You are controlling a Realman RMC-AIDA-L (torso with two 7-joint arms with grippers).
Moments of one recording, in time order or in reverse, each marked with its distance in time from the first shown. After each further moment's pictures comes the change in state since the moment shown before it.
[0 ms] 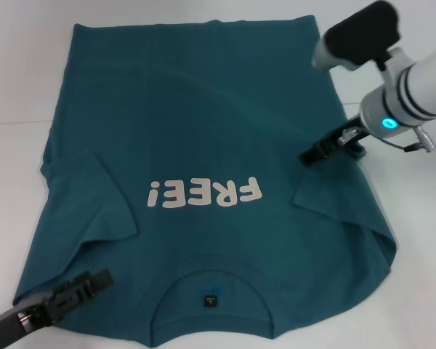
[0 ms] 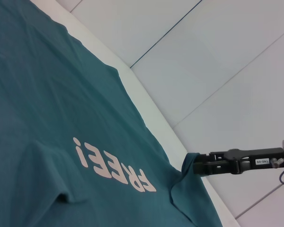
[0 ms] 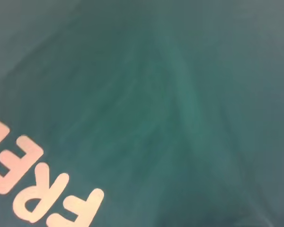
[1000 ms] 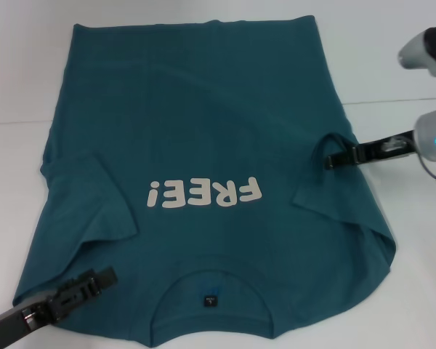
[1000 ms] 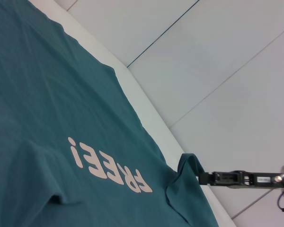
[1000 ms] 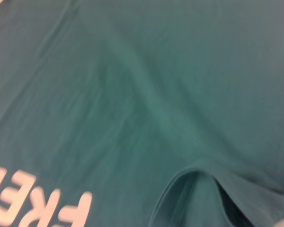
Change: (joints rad) left arm -0.011 0.000 -0.001 -0.014 0.000 -0.002 0.002; right arm -0.153 -0.070 0.123 0.046 0.305 0.004 -0.027
